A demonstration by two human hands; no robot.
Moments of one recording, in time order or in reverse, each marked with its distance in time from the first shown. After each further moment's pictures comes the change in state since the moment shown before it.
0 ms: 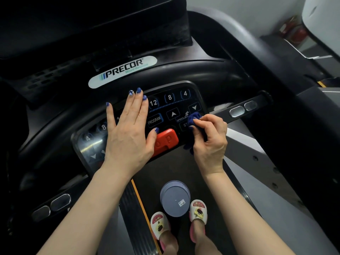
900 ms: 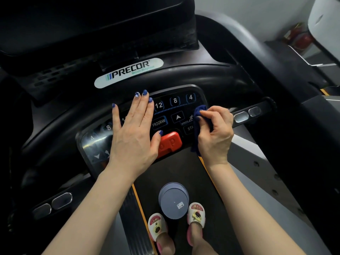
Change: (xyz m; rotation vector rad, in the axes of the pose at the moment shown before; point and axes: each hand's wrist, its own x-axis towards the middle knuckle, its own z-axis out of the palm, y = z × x) left_hand 0.000 -0.001 0.003 0.000 -0.002 -0.010; right_hand 0.030 -0.004 0.008 -0.032 0.018 -0.001
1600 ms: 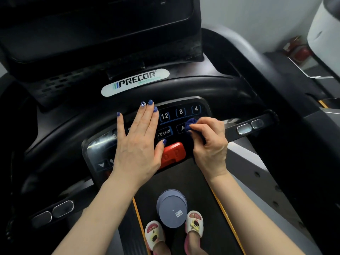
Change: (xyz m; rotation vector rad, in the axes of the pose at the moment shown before) left_hand 0.002 -0.005 0.002 -0.027 0.043 0.005; right_hand 0.002 -0.011 0.007 0.055 -0.137 -0.179
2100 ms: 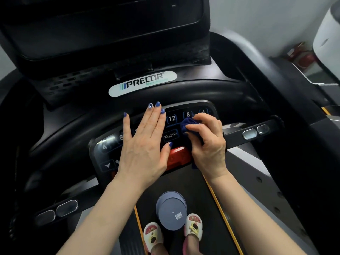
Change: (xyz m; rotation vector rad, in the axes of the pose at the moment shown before) left_hand -0.002 -0.001 -0.004 -0.023 -0.007 0.001; right_hand 0.009 -0.011 0.011 -0.006 -0.076 -0.106
